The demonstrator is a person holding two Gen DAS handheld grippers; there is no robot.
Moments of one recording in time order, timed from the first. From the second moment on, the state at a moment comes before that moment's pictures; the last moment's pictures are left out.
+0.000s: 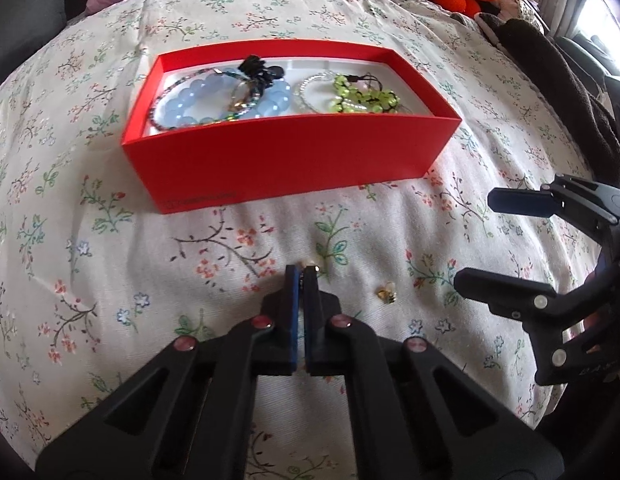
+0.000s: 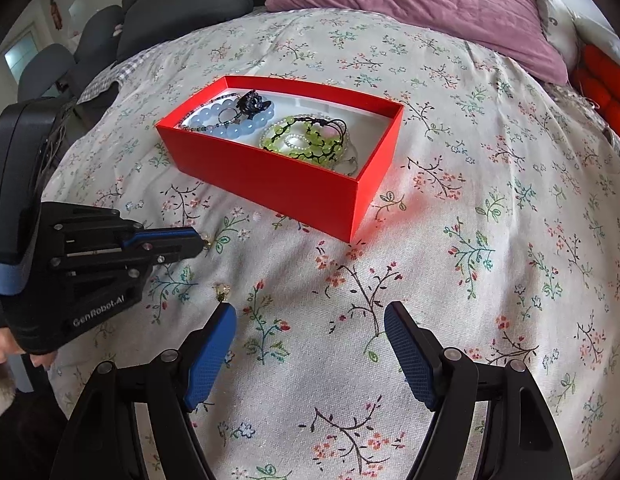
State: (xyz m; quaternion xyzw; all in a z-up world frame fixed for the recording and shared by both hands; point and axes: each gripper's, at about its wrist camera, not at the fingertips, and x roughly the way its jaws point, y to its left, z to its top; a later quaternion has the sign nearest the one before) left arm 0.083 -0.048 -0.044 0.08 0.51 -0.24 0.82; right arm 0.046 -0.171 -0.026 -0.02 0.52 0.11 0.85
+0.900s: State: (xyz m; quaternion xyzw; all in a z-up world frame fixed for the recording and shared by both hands) left arm 0.080 0.003 -0.033 0.07 0.51 -0.21 0.83; right arm 0.050 -0.096 -0.048 -0.08 0.53 0.19 0.82
